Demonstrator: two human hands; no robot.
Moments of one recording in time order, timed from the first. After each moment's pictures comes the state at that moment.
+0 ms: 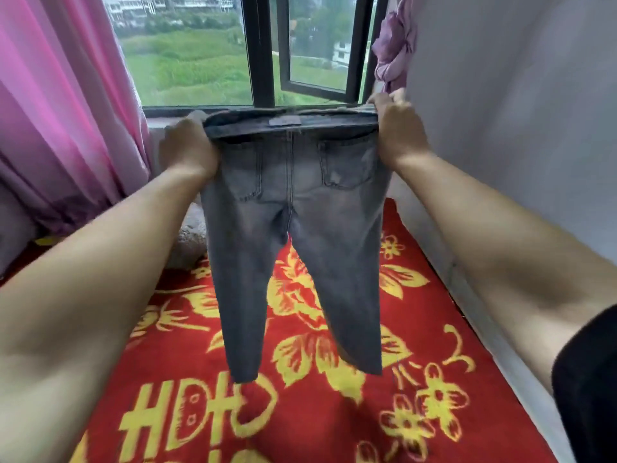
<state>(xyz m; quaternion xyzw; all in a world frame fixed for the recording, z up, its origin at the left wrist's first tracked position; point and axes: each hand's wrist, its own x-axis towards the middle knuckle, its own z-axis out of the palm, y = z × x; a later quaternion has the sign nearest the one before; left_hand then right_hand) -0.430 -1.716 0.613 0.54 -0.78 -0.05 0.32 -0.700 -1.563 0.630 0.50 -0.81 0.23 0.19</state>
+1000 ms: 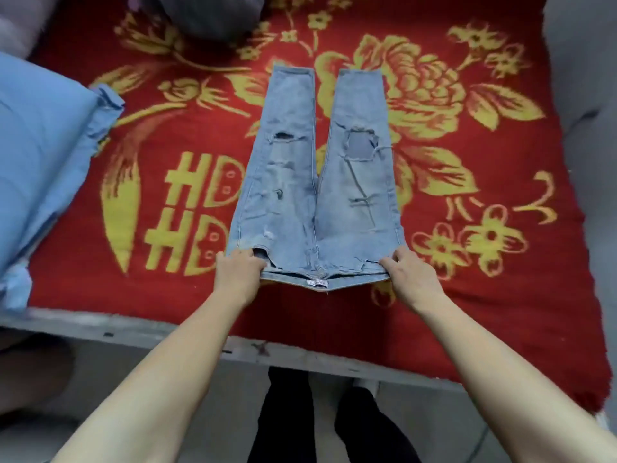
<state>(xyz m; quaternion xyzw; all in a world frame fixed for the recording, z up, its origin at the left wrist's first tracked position) -0.244 -1.367 0.117 0.53 -0.82 -0.06 -0.21 -0.555 -1.250 0.109 0.63 -0.75 -0.11 -0.20</state>
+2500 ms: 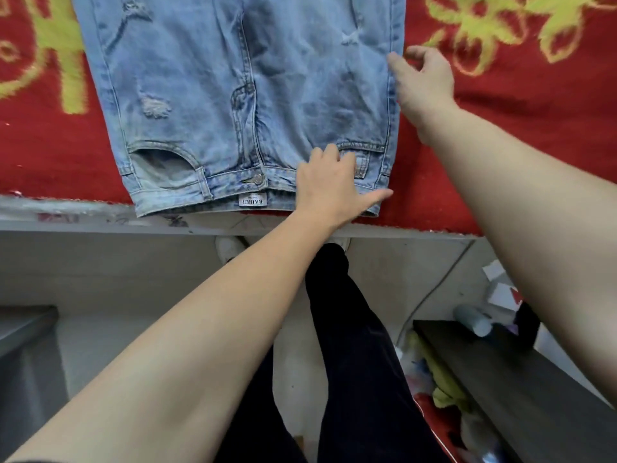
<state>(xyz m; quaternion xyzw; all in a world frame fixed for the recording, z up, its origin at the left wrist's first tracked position) -0.425 -1.165 -0.091 0.48 -0.83 -0.27 -0.11 -0.605 -1.221 -0.091 0.22 -0.87 0.26 -0.35</state>
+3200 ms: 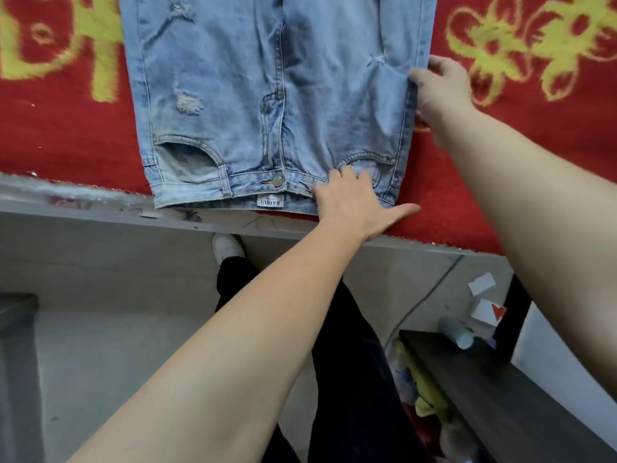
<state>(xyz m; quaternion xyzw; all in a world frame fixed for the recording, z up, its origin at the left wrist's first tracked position) -0.430 -1.160 -0.070 0.50 -0.78 -0.30 -0.23 -0.589 -1.244 -0.062 0.17 -0.84 0.31 -0.41</state>
